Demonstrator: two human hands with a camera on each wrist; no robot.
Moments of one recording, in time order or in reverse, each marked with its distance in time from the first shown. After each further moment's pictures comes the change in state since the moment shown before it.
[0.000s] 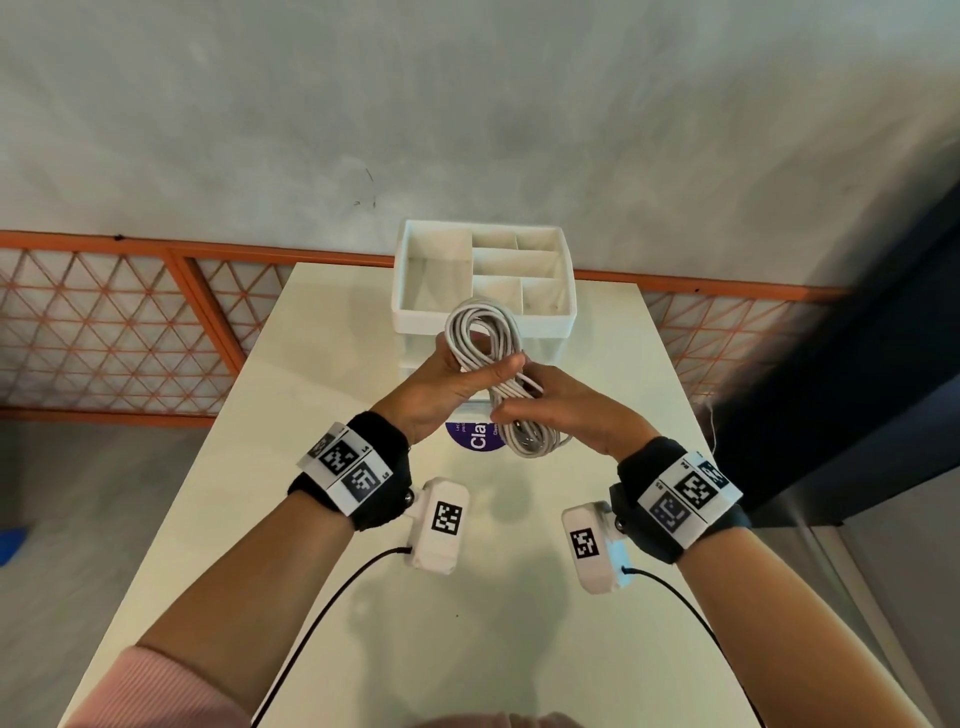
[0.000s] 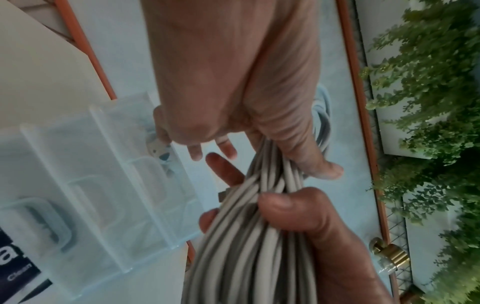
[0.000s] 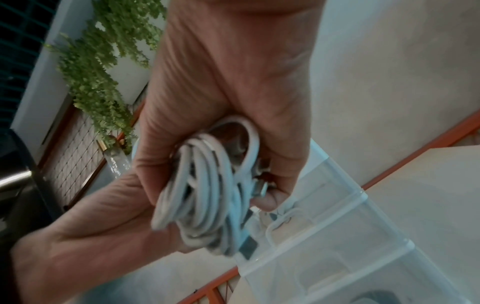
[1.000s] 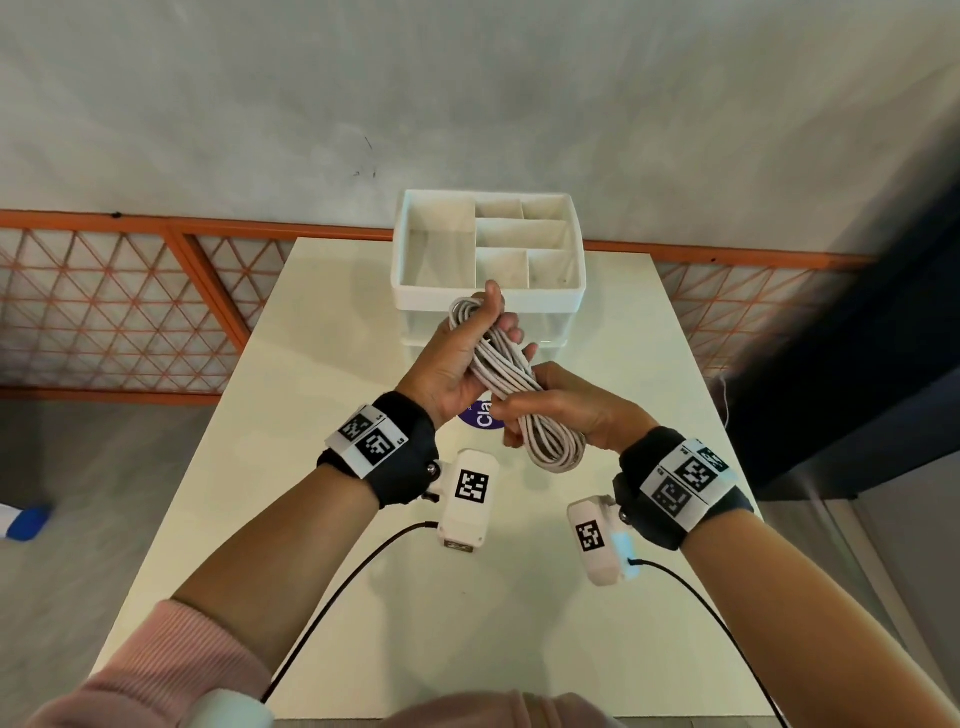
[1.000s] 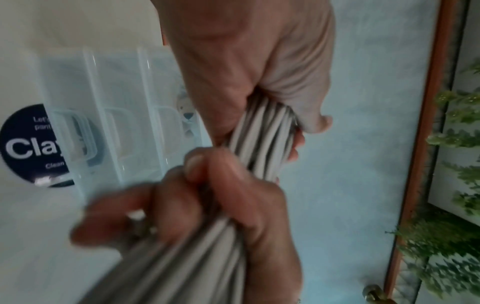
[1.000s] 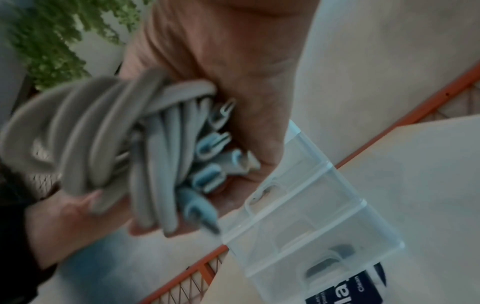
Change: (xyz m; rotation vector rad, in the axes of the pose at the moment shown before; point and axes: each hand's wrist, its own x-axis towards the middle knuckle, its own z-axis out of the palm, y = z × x) left_hand 0.015 0.002 0.019 -0.592 0.115 -0.110; right_hand 0.004 0.022 0.006 0.186 -0.139 0.025
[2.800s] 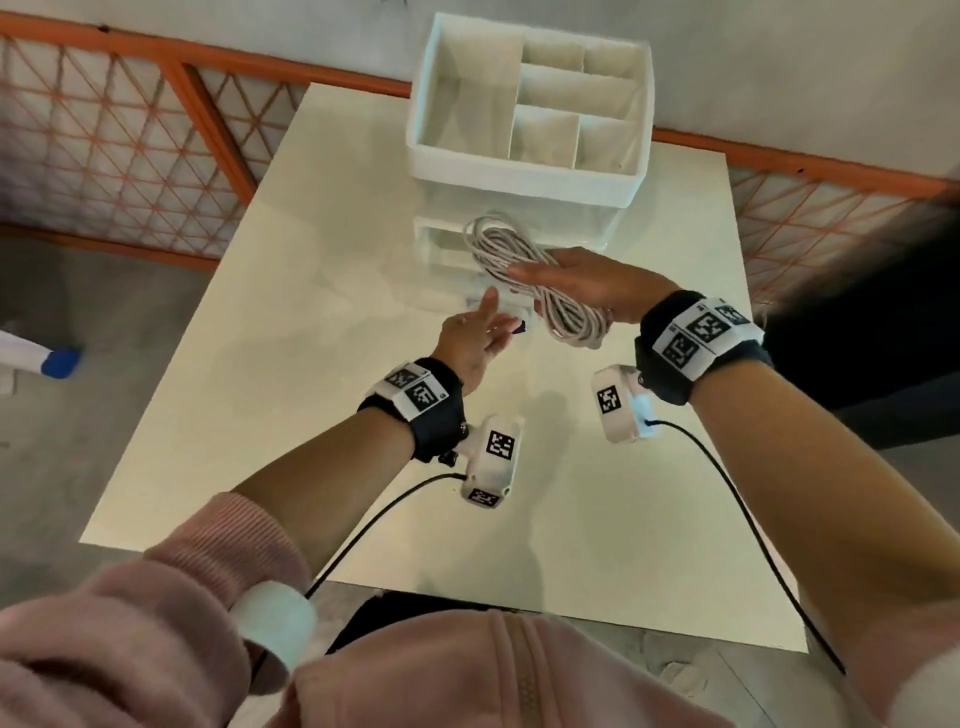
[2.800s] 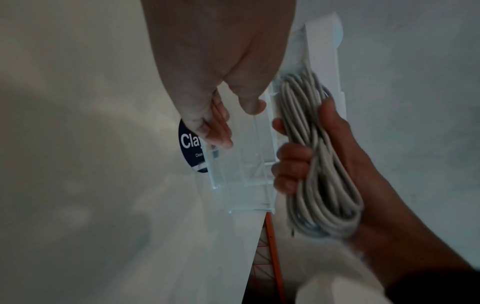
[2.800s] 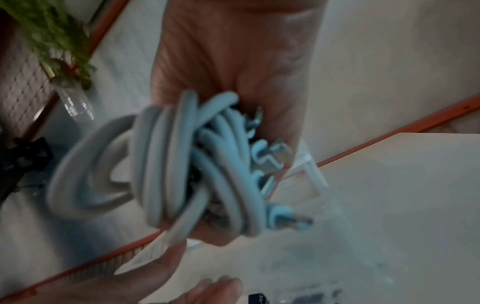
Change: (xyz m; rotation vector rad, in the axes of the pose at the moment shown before) left_hand 0.018 -0.104 -0.075 0.052 0.568 -0.149; right_hand 0.050 0.021 -0.042 -0.365 -0.024 0.158
